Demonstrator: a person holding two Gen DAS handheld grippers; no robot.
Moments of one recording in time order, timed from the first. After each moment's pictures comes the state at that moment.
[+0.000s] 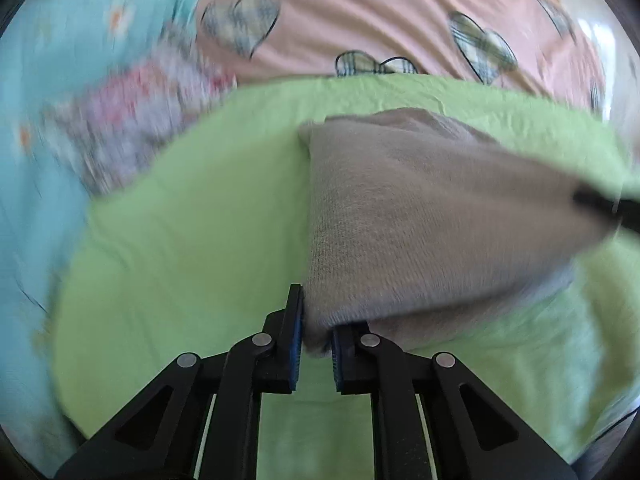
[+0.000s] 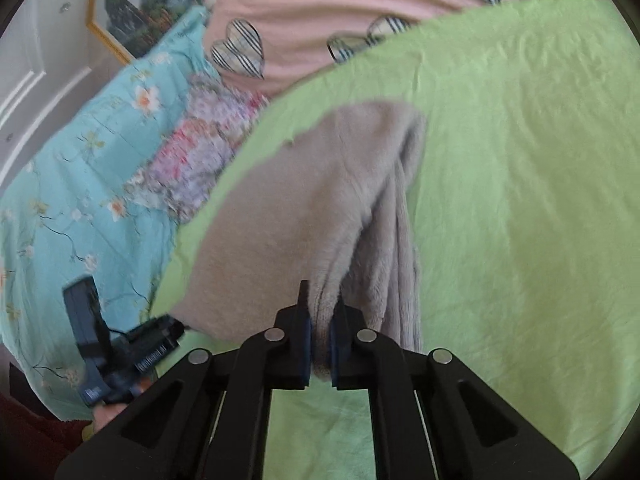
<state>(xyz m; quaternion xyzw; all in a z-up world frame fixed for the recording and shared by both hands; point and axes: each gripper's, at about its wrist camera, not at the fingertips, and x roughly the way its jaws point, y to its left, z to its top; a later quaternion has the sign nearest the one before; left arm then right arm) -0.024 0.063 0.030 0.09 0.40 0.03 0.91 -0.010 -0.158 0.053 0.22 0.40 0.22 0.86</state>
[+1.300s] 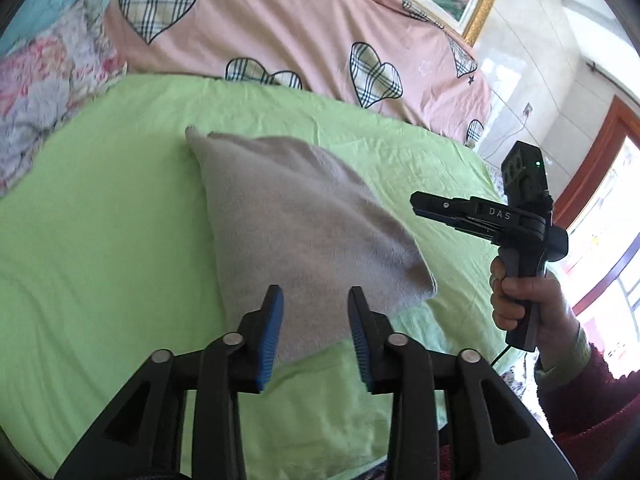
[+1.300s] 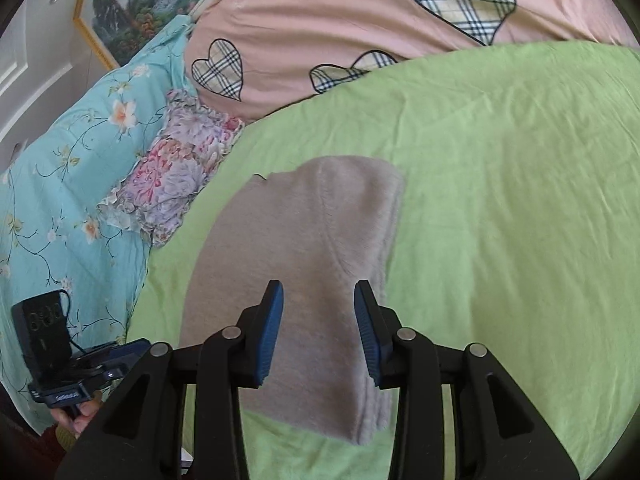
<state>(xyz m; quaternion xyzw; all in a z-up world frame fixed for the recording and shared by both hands) 0.016 0.111 0.092 -0.10 0.44 -0.25 0.86 0.039 -0.159 0.076 0.19 0.42 0.17 0.87</state>
